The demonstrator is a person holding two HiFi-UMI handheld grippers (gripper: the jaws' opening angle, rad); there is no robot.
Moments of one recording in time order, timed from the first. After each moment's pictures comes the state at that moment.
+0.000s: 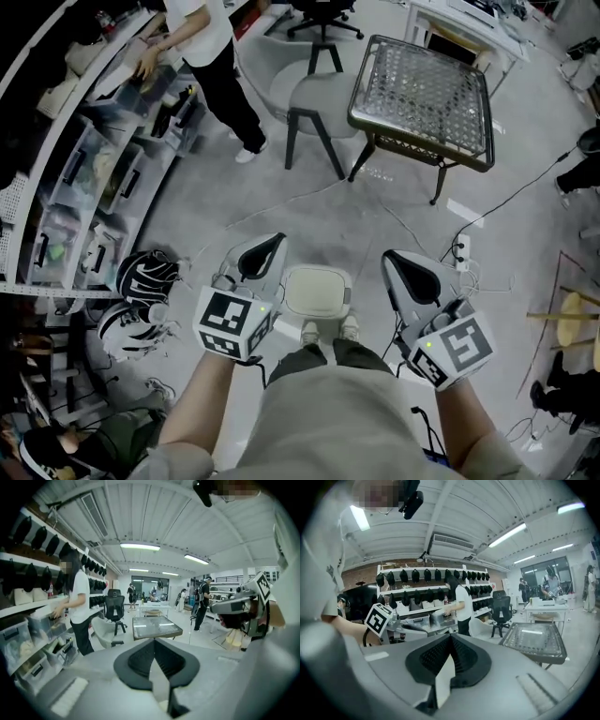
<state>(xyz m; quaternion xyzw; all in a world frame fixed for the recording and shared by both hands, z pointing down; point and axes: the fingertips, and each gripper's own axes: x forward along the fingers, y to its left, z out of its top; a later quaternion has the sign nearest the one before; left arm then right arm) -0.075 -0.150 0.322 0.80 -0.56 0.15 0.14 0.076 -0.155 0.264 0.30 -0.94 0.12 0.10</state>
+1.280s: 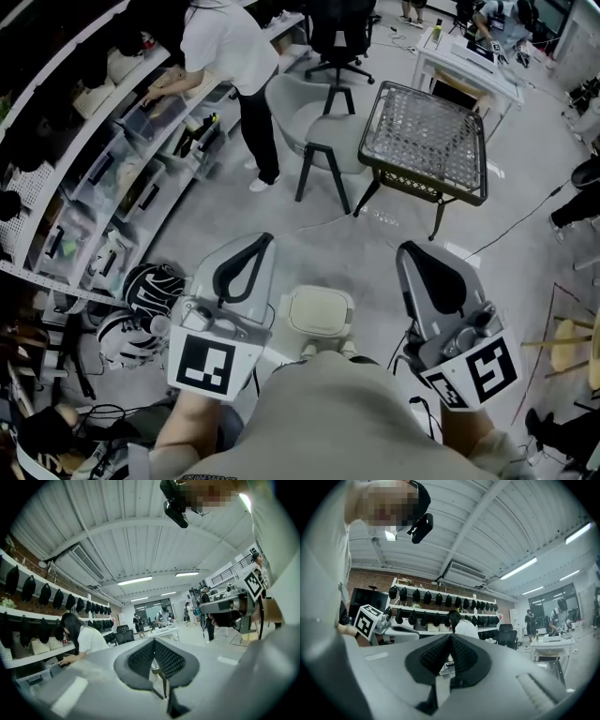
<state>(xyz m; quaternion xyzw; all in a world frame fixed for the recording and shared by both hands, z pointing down) -0.087 -0.067 0.133 0.78 -0.62 0.10 -0.04 0.064 -0.093 0.093 0.29 -0.96 -0.02 -0.02</state>
